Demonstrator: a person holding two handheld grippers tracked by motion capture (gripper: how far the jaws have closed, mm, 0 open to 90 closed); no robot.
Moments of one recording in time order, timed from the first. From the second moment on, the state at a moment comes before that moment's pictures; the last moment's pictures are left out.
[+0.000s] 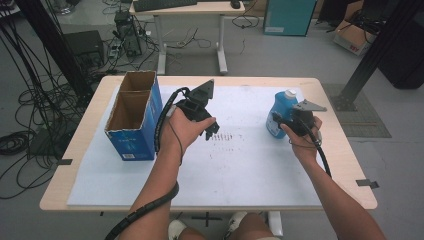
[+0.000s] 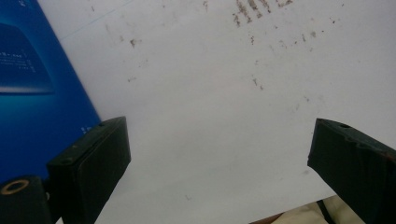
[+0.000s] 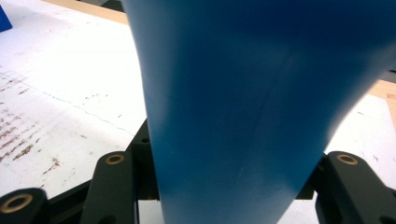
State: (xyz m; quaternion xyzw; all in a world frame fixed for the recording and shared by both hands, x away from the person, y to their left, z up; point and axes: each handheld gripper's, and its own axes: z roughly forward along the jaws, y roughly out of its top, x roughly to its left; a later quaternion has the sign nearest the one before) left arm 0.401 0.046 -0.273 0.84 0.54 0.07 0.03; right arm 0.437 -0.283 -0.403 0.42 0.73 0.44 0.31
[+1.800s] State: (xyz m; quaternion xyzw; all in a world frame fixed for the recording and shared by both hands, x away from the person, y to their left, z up) left arm 0.403 0.041 -0.263 0.85 0.52 0.07 0.03; right arm 0.438 -0.284 -0.403 0.42 0.73 0.44 0.31
